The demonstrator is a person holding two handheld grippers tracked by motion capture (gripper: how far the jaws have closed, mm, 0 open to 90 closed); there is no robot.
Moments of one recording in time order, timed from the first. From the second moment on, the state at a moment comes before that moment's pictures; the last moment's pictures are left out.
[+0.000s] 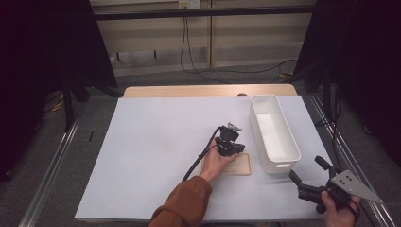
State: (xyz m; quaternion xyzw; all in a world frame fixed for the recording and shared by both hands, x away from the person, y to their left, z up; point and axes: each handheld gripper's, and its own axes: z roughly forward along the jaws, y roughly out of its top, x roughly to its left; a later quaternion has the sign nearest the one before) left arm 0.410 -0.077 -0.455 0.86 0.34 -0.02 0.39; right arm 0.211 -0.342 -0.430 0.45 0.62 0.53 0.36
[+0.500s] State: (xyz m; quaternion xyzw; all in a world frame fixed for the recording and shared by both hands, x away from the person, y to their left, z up) left arm 0.397 -0.079 -0.455 0.87 0.31 -0.03 0.39; right arm 0.211 -0.342 -0.429 0.45 0.62 0.54 0.36
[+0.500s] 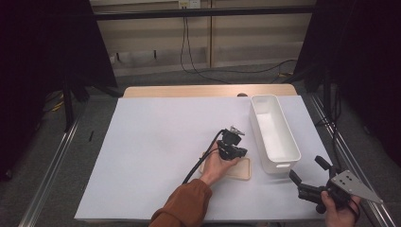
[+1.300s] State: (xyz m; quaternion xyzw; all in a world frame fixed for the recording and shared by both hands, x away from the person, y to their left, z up) left arm 0.364 -0.070 -0.454 0.87 0.29 -0.05 0.39; right arm 0.213 -0.341 -0.429 0.45 0.62 0.53 0.36
